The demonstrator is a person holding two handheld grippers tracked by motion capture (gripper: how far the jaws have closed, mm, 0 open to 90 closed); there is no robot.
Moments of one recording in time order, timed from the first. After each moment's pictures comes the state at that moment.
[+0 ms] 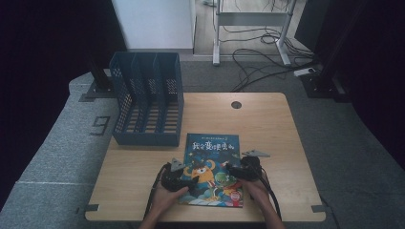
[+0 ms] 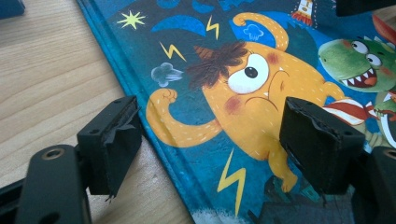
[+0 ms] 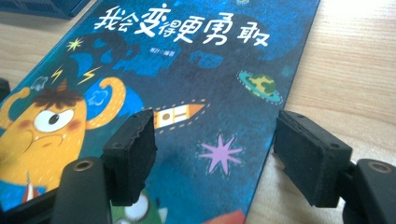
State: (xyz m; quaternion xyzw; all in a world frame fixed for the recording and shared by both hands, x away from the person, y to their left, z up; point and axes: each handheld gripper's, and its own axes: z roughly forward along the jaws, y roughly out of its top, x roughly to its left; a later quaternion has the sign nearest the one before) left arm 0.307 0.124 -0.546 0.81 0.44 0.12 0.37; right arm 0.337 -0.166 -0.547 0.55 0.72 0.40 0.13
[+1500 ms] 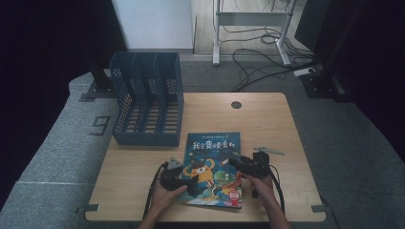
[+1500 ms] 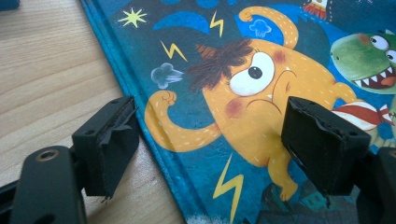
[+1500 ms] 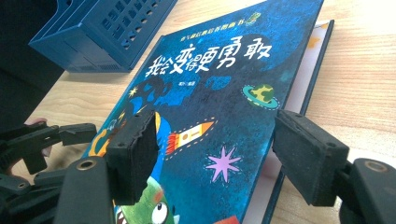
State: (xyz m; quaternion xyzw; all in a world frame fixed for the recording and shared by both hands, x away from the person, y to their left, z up) left arm 0.310 0.130 -0.546 0.80 0.45 0.09 0.40; right arm 0.336 -0.189 -0.526 0.56 0.66 0.50 0.04
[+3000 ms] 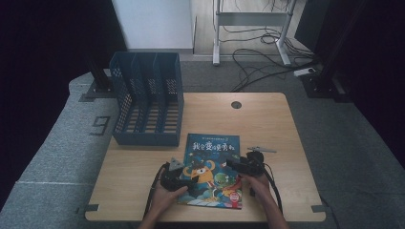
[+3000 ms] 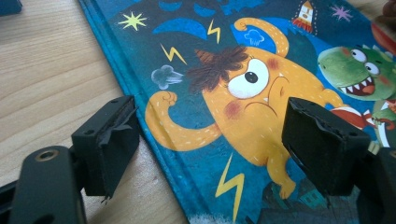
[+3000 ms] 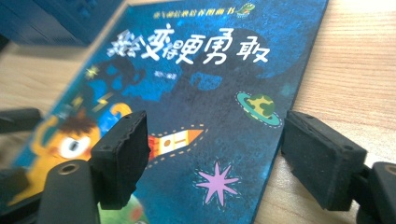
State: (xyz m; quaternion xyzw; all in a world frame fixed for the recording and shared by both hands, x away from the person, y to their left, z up) left arm 0.309 0.128 -0.547 0.80 0.44 0.11 0.39; right arm 0.352 -0.182 -0.545 0.57 0.68 0.46 0.05
